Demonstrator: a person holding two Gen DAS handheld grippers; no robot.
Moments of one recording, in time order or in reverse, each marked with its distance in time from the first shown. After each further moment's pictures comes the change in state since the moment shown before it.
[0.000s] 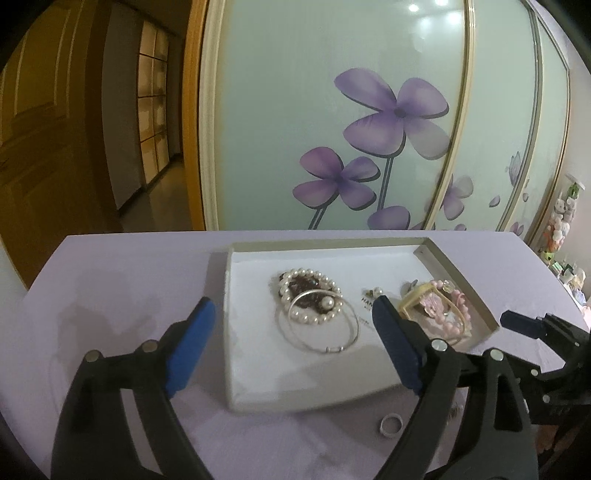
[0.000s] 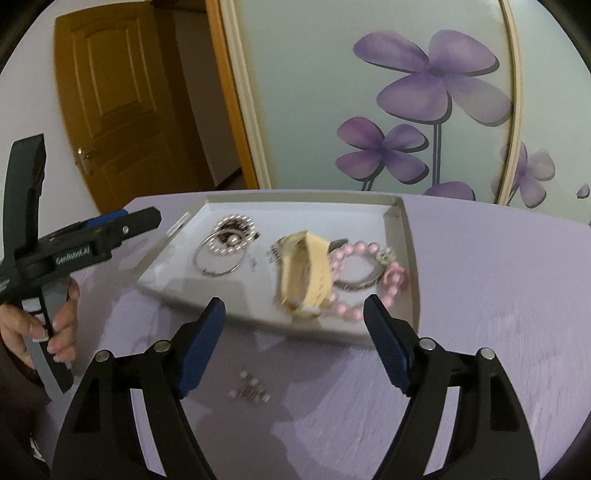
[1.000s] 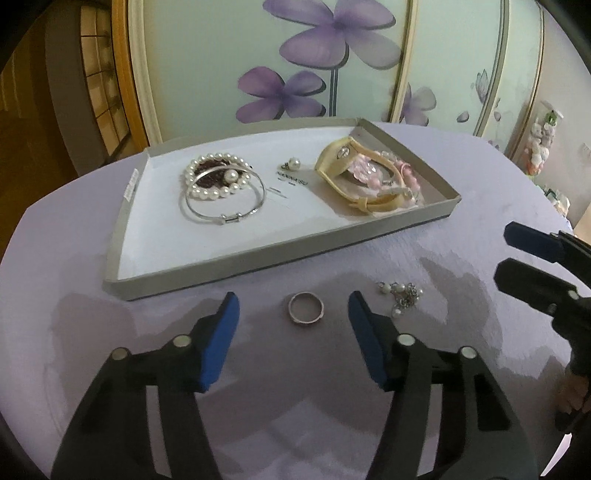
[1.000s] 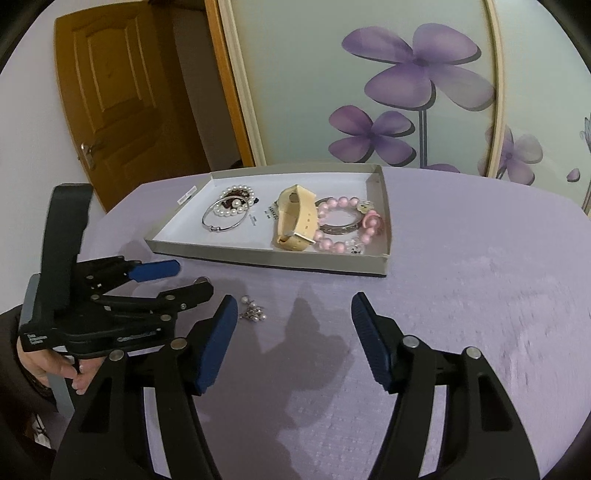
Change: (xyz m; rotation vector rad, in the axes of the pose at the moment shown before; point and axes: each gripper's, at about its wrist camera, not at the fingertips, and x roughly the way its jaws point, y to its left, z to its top) left arm 0.020 -0.071 -0.075 0.155 0.279 -0.086; right arm -0.035 -0.010 -0.040 0.028 0.017 -0.012
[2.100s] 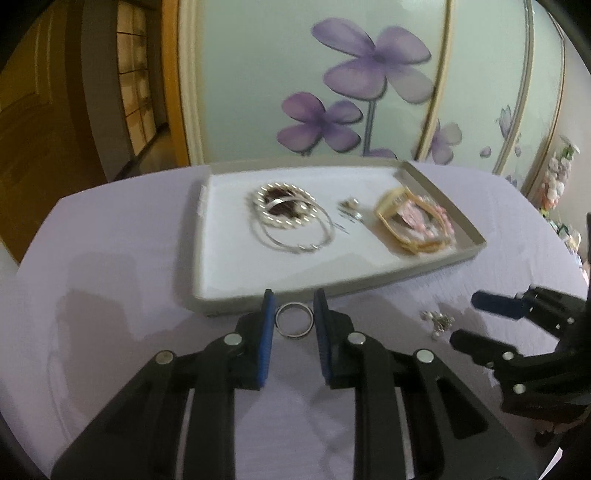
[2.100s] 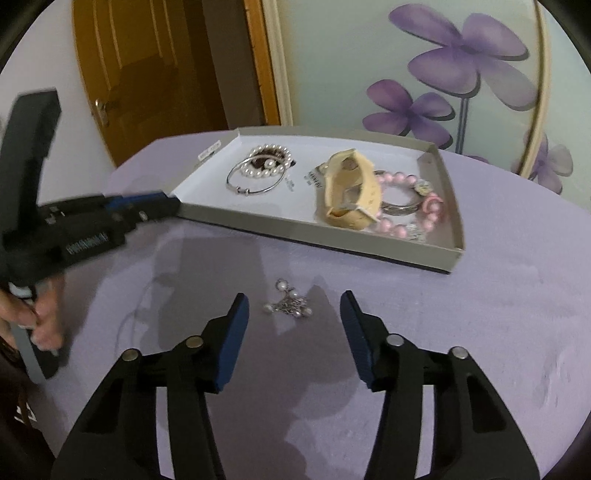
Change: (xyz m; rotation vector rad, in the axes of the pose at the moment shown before) left arm -0.037 0.055 0.009 -0.105 -0.104 0.060; right arm 0.046 0.034 -0.002 -0.116 0.134 0.038
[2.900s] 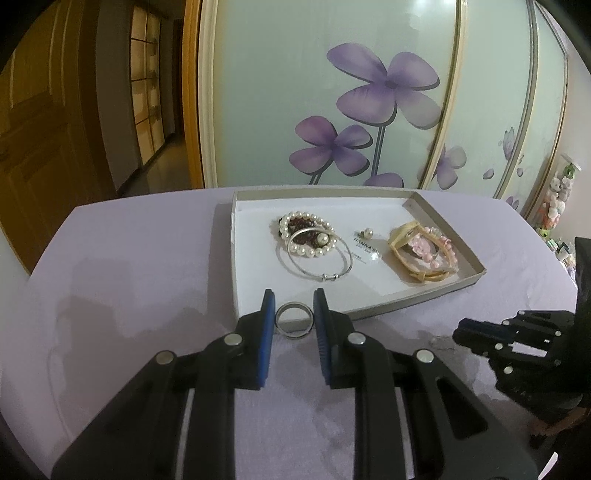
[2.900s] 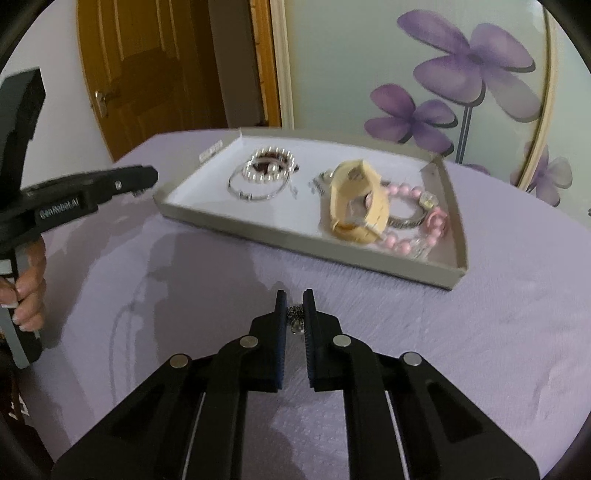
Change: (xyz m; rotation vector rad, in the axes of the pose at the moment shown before) left arm -0.022 0.020 0.012 -0.025 -0.067 0.002; right arm -0.006 0.006 0.011 -0.025 -0.008 -0.025
